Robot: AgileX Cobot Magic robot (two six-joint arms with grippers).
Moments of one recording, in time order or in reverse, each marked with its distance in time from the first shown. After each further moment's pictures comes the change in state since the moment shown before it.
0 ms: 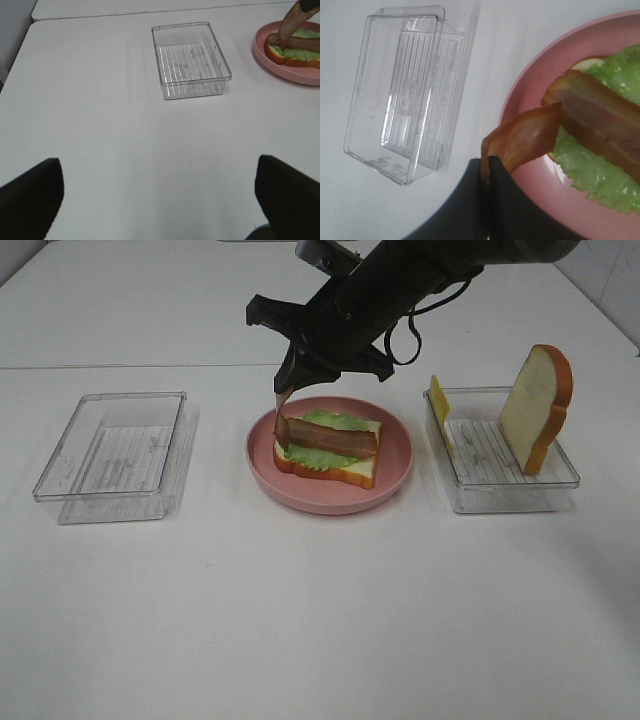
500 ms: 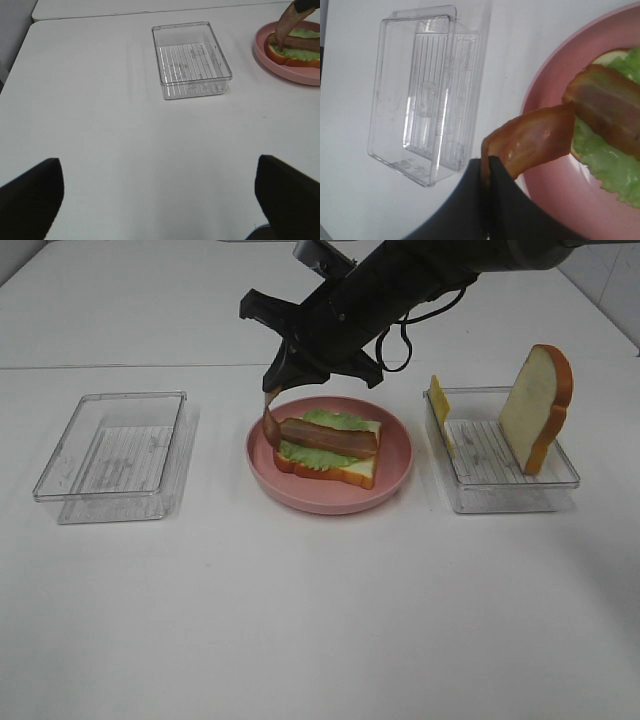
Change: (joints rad) left arm 0.000 0.000 0.000 0.001 0.000 0.000; right arm 0.000 0.009 0.000 0.103 -0.001 -0.025
